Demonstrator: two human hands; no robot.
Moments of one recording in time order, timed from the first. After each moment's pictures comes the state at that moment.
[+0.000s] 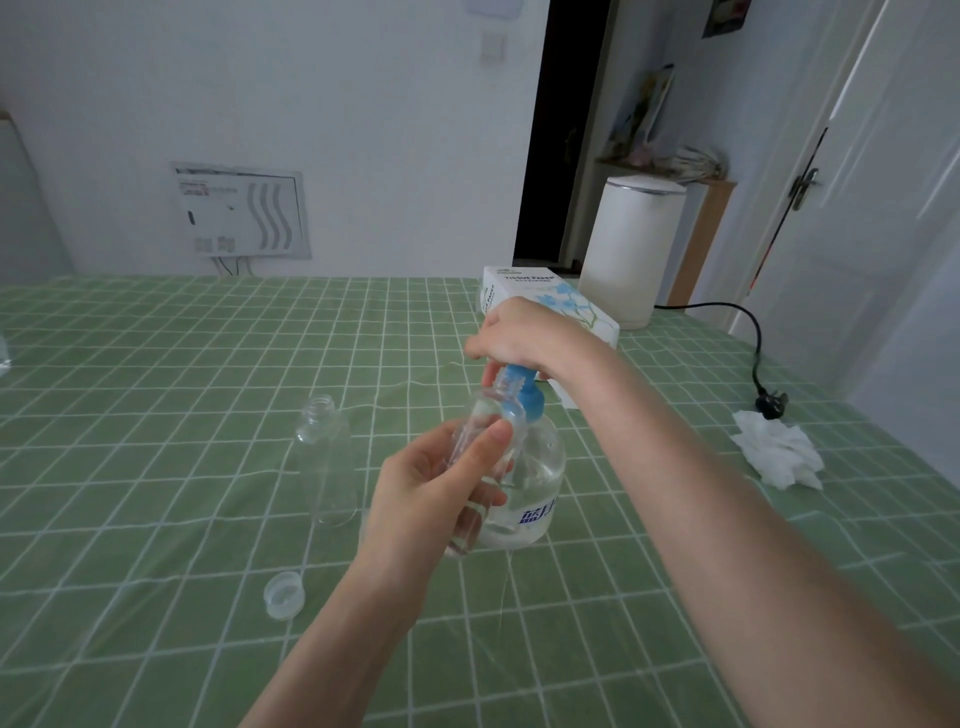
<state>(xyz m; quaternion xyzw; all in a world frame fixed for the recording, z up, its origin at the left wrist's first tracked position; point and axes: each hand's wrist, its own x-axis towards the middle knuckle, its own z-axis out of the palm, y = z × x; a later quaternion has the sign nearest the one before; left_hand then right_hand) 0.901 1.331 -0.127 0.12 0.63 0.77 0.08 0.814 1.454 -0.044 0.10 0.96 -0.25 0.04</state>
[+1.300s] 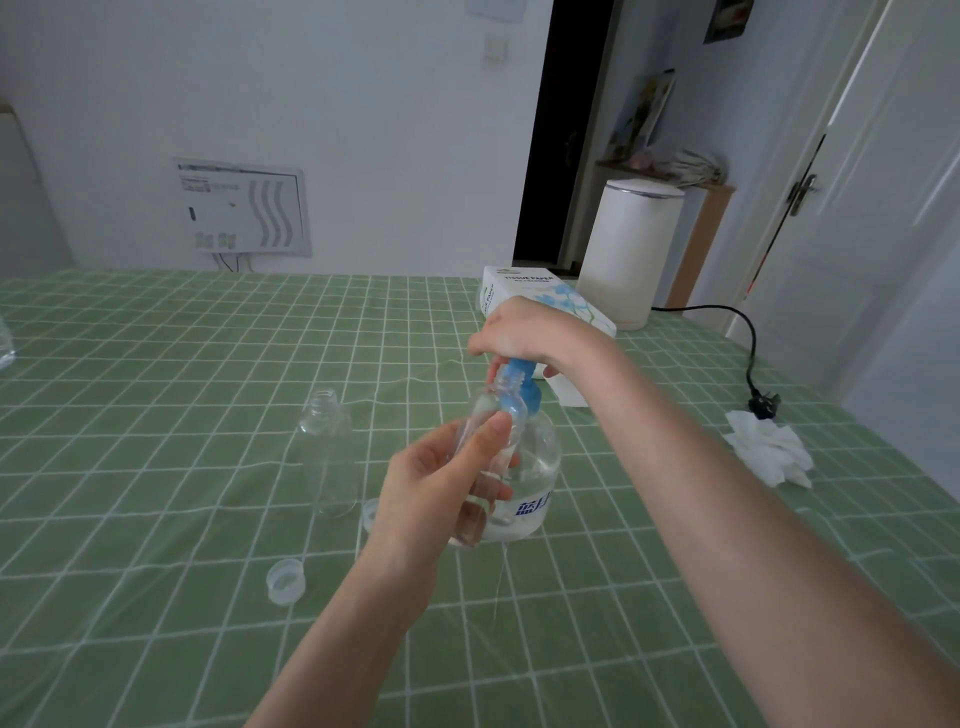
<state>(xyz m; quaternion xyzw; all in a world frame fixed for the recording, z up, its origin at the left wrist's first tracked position) 0.904 1.335 -0.127 0.12 0.59 0.79 0.10 0.816 1.458 -0.040 0.10 0.96 -0.25 0.05</state>
